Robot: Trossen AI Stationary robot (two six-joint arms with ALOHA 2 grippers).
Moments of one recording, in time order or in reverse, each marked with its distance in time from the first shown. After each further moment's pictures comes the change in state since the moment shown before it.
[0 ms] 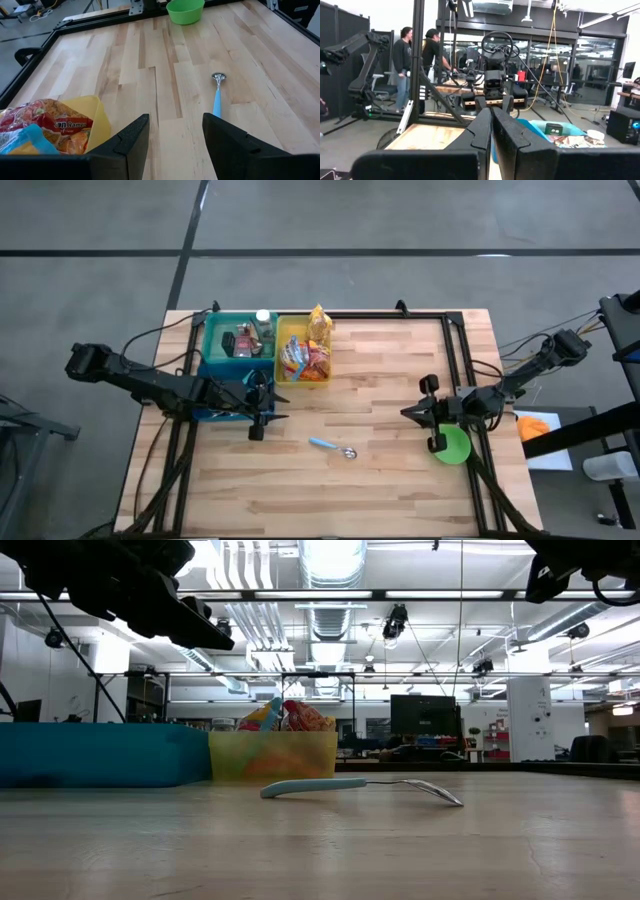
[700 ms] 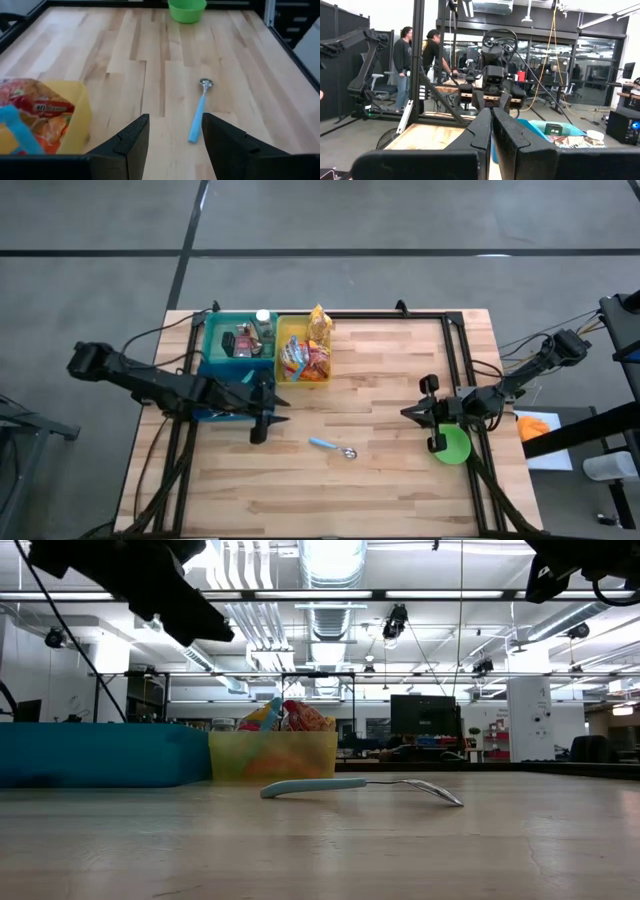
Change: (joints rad) left arm -0.024 0.028 0.100 -0.134 0.000 -0.218; right arm 0.000 0.000 0.000 0.000 0.000 -0.003
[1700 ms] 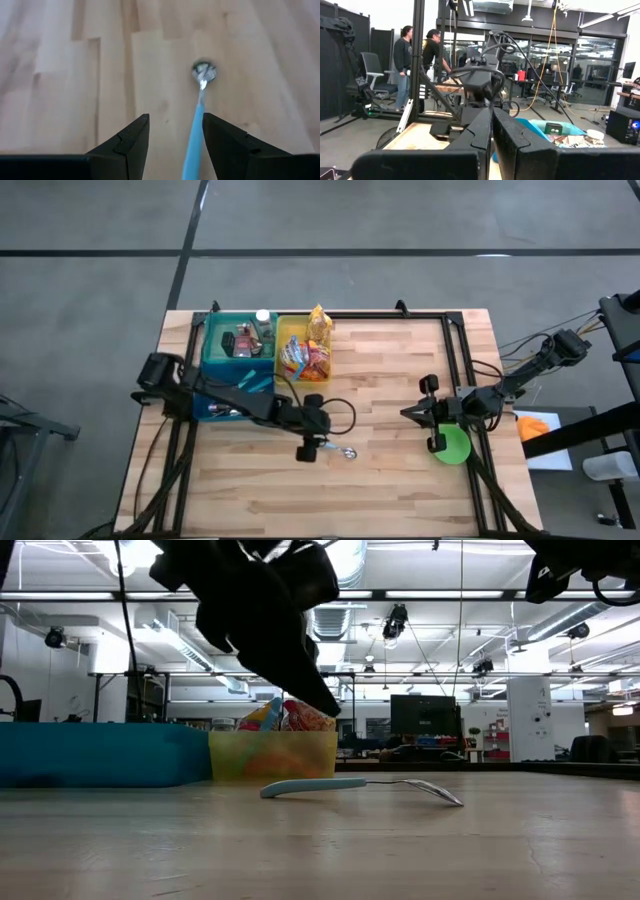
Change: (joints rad) left arm -0.012 0.708 0.503 -0.105 0.065 0.100; right arm 0.000 0.000 0.000 -0.004 -0.001 0.000
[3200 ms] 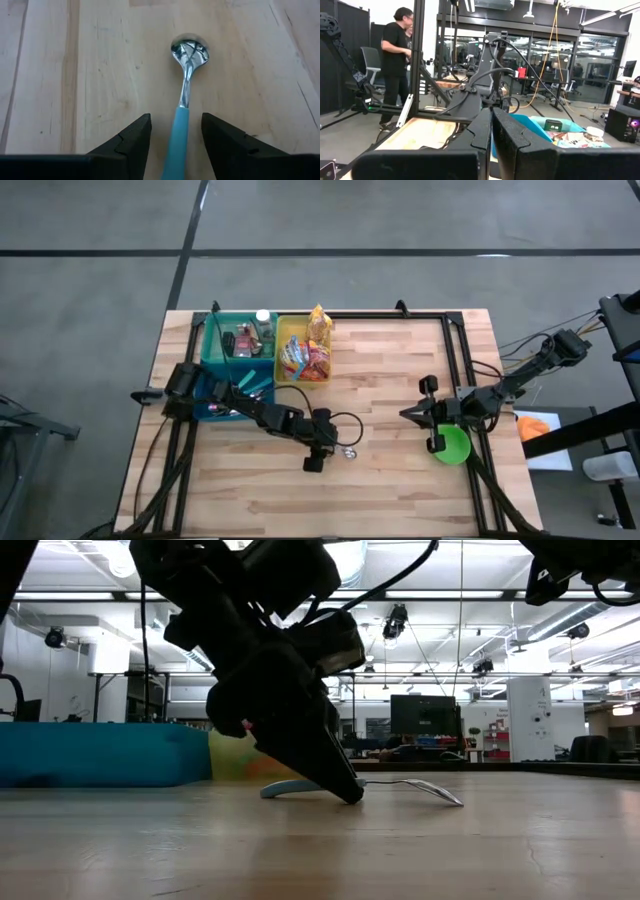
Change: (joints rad) left arm -0.013 0.236 0.014 0.188 0.085 -0.053; right arm 0.000 0.001 0.000 -0.023 0.000 0.000
